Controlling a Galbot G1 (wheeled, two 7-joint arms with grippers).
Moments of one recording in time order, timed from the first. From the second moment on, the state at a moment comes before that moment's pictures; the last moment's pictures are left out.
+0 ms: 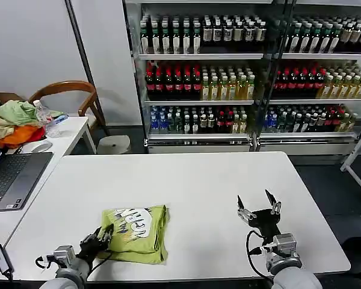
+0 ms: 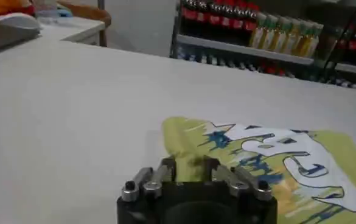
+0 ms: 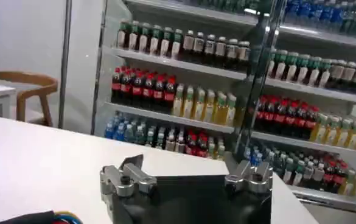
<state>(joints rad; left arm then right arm) 1.49 -1.14 -0.55 -1.95 -0.64 0.42 -0.13 -1.40 1.05 0.35 2.17 0.28 -0.33 0.31</state>
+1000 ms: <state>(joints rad) 1.56 -0.92 -1.01 -2.01 -0.84 0.54 -0.13 -1.32 1.09 0.28 2.13 0.26 -0.32 0.31</state>
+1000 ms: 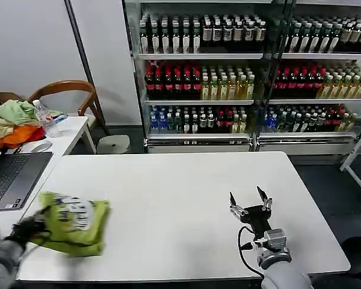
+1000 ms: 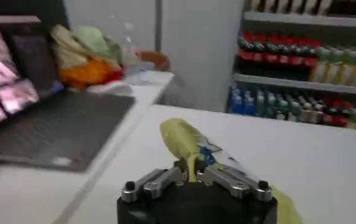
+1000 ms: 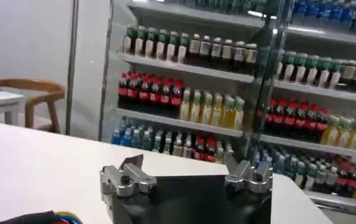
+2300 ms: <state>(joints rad) 1.29 -1.33 -0.24 -2.08 -0.39 0.48 -0.15 -1.35 1.07 0.32 2.15 0.25 -0.33 0.31</state>
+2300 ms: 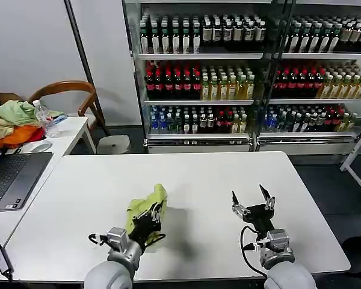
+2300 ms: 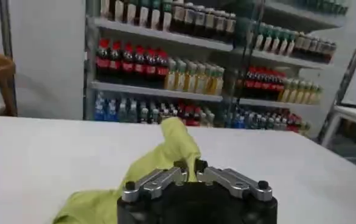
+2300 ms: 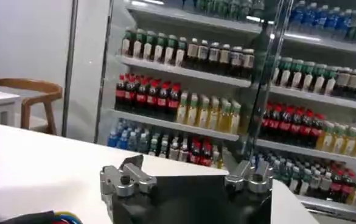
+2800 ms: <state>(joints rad) 1.22 -1.33 -0.18 -2.02 -0.46 0.37 -0.14 -1.33 1.09 0.32 2.15 0.25 -0.34 0.30</state>
